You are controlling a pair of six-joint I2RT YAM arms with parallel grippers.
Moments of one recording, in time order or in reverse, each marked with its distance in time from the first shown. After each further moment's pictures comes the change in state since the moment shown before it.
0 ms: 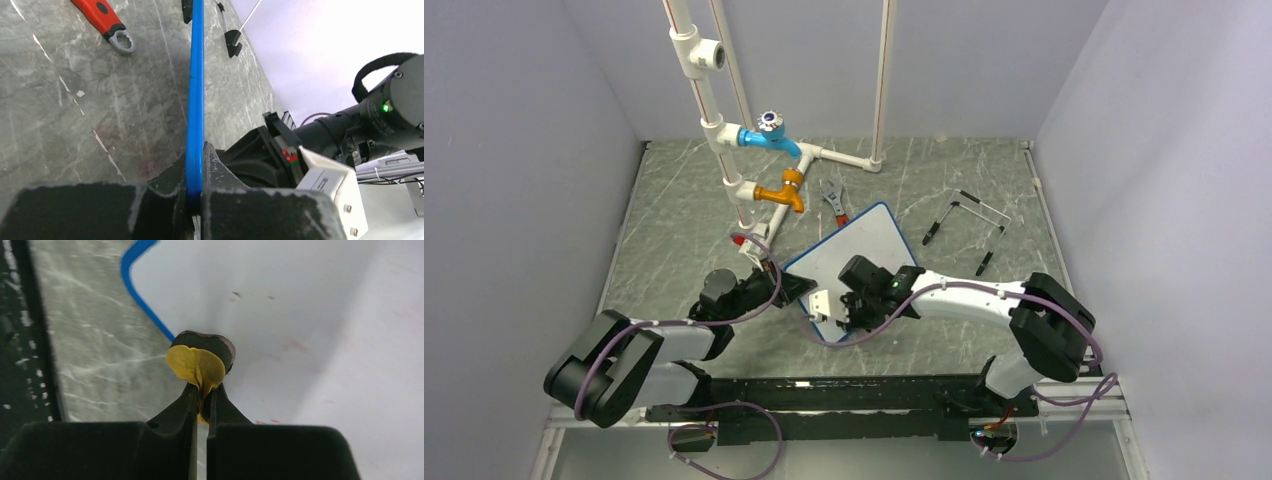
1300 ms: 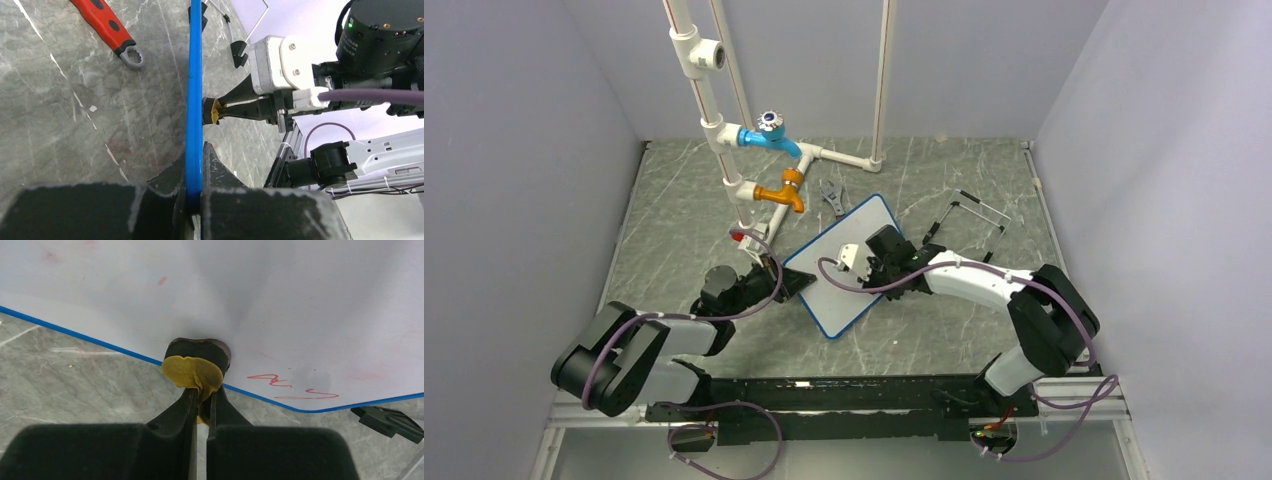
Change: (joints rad) left arm 0.011 0.047 0.021 0.034 -0.006 0.018; right arm -0.233 0.018 -0.004 0.056 0.120 0.121
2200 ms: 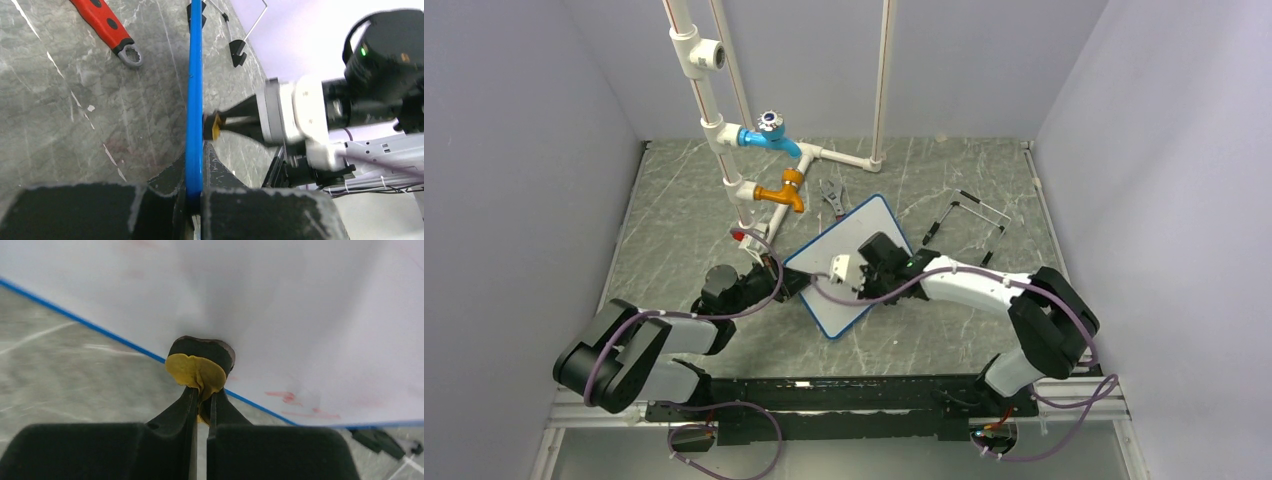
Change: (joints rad) left arm 0.003 0.021 0.006 0.016 0.008 -0.013; right arm 0.046 -0.007 -0.003 -0.003 0.018 -0.043
